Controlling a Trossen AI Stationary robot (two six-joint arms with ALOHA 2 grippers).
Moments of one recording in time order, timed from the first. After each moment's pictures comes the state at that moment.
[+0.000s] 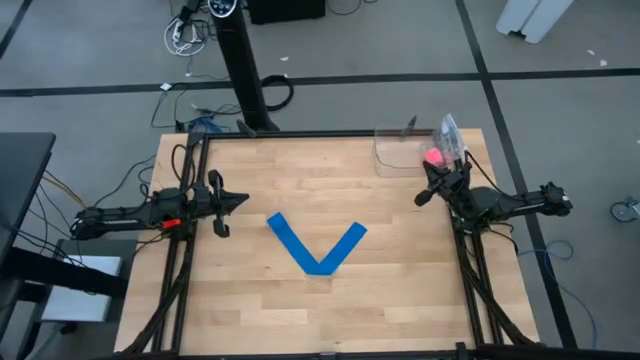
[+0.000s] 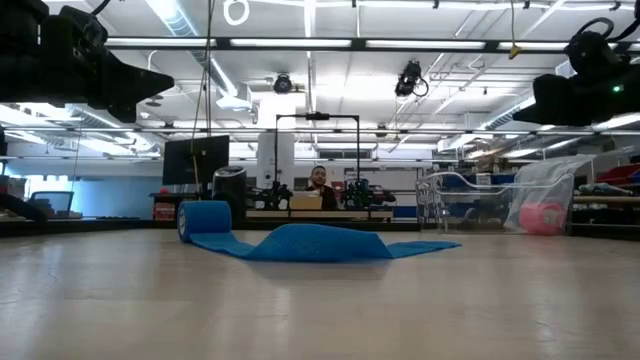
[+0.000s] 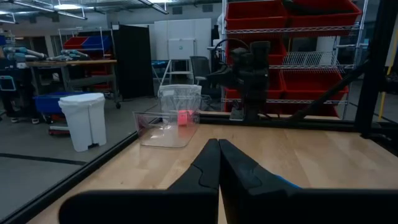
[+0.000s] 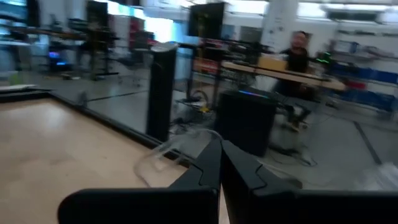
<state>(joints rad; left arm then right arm) 0.04 0.00 0.01 0.11 -0.18 0.02 0.17 0.00 0.01 0.11 1.15 -0.23</state>
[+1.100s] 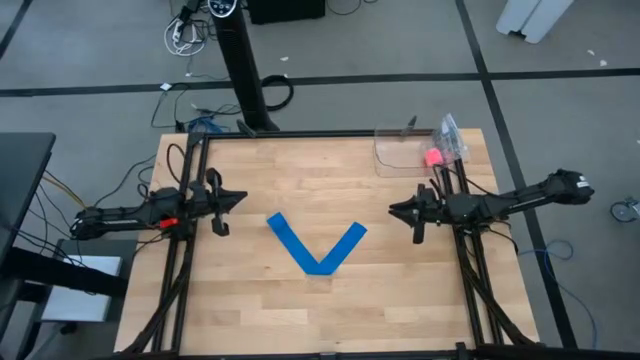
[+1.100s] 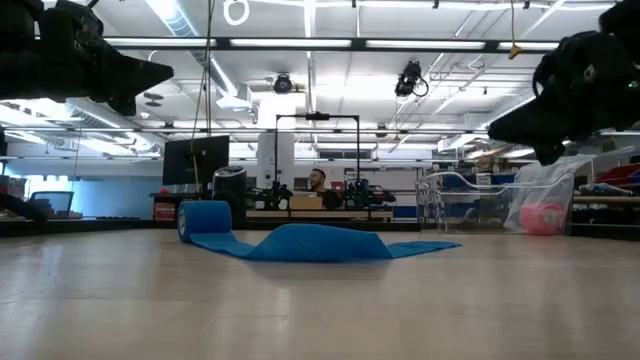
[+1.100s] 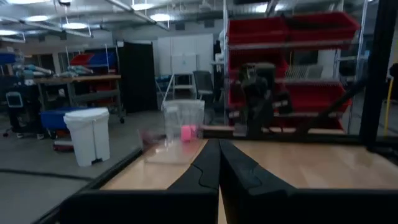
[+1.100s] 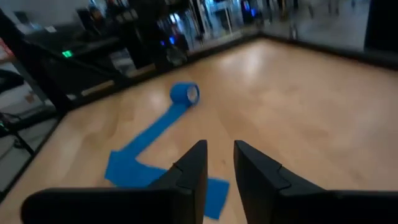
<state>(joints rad) 0.04 0.00 0.01 0.19 -0.18 0.05 0.17 0.45 0.03 0.24 0.36 0.39</state>
